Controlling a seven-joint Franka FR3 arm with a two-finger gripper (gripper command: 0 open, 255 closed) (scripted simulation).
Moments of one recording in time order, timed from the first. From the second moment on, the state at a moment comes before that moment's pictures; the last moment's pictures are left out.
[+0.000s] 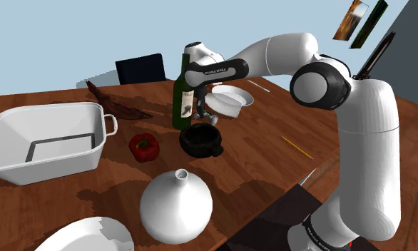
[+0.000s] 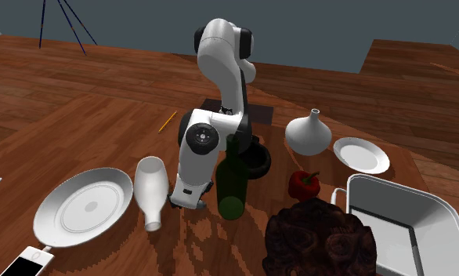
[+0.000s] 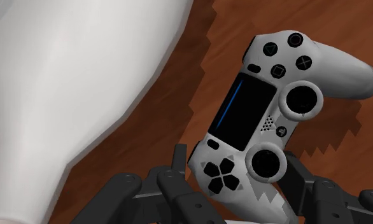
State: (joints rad) arm 0.11 0.60 0.01 -1.43 -0.27 1.88 -0.61
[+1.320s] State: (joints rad) arm 0.12 0.54 0.01 -1.27 -0.26 1.67 -0.66
